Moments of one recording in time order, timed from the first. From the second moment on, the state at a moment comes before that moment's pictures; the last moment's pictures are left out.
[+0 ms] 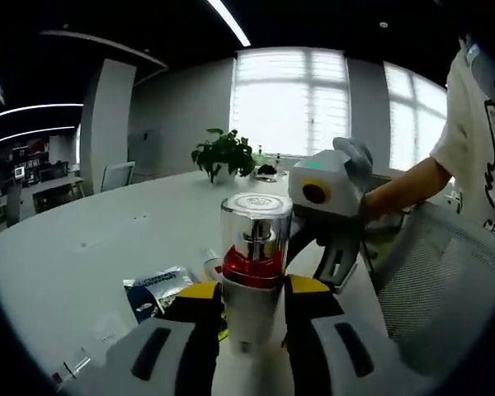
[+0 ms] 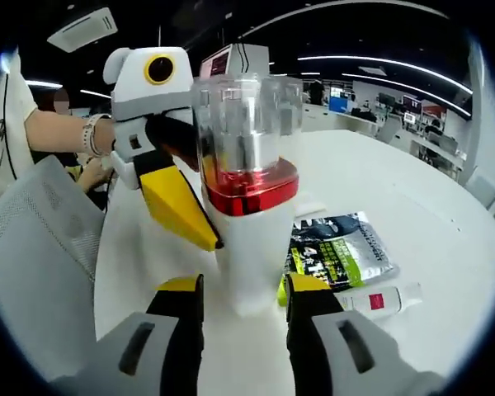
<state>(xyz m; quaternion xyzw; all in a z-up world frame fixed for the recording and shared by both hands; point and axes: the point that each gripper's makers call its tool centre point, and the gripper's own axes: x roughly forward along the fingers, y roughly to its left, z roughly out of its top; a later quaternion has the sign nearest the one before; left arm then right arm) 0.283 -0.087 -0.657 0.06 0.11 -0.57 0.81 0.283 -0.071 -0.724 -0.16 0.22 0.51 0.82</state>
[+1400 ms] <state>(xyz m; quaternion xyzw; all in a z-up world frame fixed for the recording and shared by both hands) 0.280 -0.065 -0.655 0.09 0.13 -0.52 0.84 0.280 -0.088 -0.709 -0.16 0.23 0.50 0.82</state>
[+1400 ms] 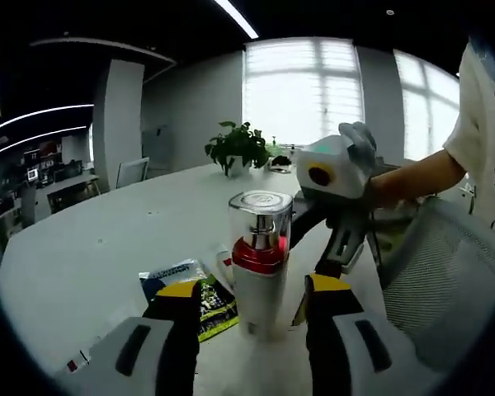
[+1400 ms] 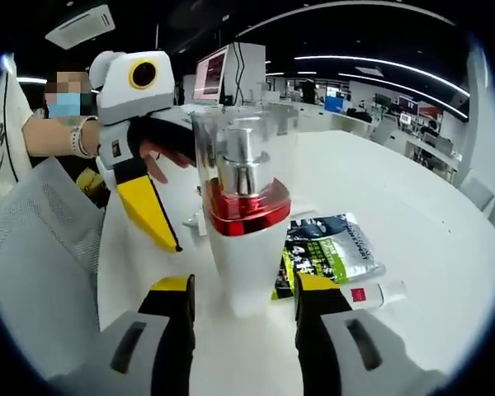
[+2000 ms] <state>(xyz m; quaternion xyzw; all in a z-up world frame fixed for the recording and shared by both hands) 0.254 -0.015 -0.646 0.11 0.17 -0.48 0.85 0.257 -0.102 -0.666 -0.14 0.22 0.45 0.86</state>
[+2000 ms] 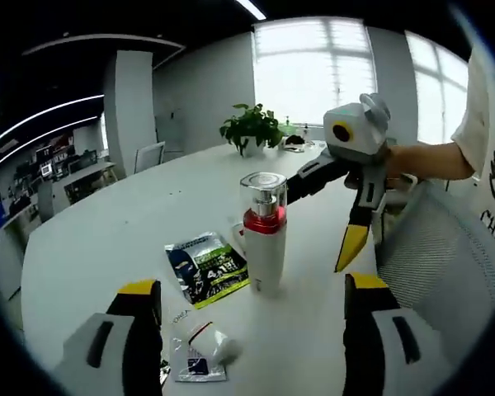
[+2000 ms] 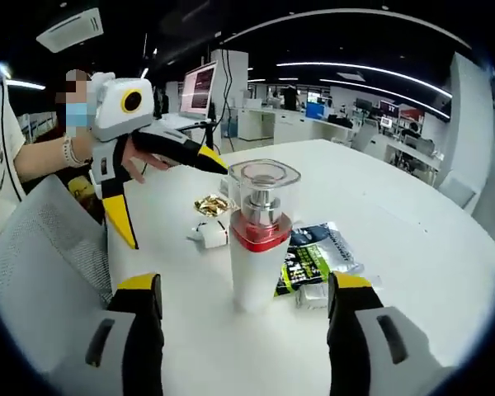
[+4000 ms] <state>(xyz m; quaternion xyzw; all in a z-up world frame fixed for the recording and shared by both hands) 0.346 0.005 -0.749 0.08 0.34 -0.35 0.87 0.221 -0.107 -0.651 -0.09 0.21 0.40 0.89</state>
